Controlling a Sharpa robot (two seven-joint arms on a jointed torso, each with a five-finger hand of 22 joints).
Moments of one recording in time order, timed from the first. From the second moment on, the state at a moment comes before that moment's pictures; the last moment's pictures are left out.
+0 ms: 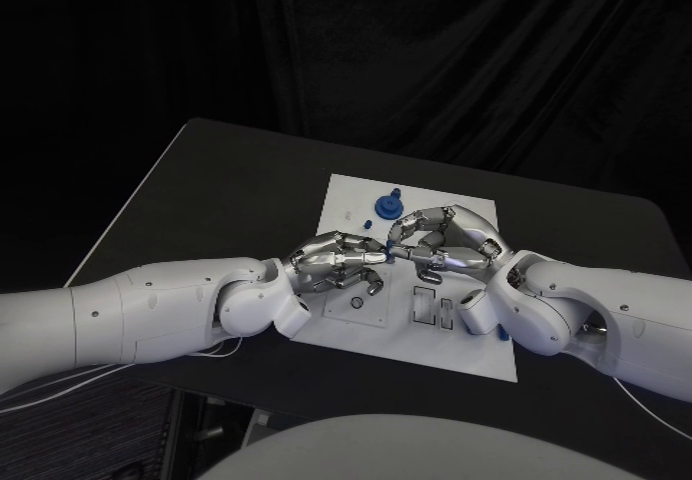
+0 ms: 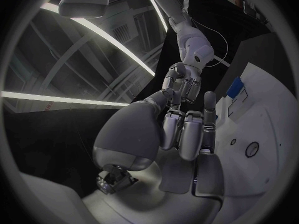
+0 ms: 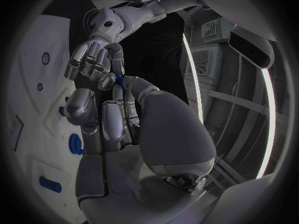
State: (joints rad) left arm 1.07 -0.80 -0.21 1.50 -0.06 0.33 0.48; left_hand 1.34 0.12 0.28 -0.05 0.21 0.75 0.16 0.48 0.43 1.41 0.10 1.49 1.31 1.43 0.07 1.56 1.31 0.16 0.53 0.19 1.07 1.05; right arm 1.18 -0.80 -0.23 1.65 -0.28 -0.20 0.50; right_hand 1.46 -0.06 0.36 -0.01 0.44 0.93 0.13 0.37 0.71 0.91 0.07 0.66 0.28 1.42 -0.02 1.28 1.21 0.12 1.37 0.09 1.04 1.31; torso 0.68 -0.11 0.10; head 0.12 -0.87
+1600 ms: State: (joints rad) left arm 1.07 -0.81 -0.21 1.50 -0.06 0.26 0.47; left_hand 1.39 0.12 0.34 -0.01 0.39 0.76 0.15 0.50 0.46 1.46 0.08 1.52 1.31 1.47 0.05 1.56 1.31 0.18 0.65 0.16 1.13 1.08; right arm 1.18 -0.82 -0.23 1.66 -0.33 -0.18 0.47; right_hand 1.49 -0.03 0.32 -0.02 0.42 0.86 0.15 0.37 0.68 0.85 0.09 0.67 0.29 1.40 0.00 1.27 1.19 0.12 1.34 0.11 1.01 1.31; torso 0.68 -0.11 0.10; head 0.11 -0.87
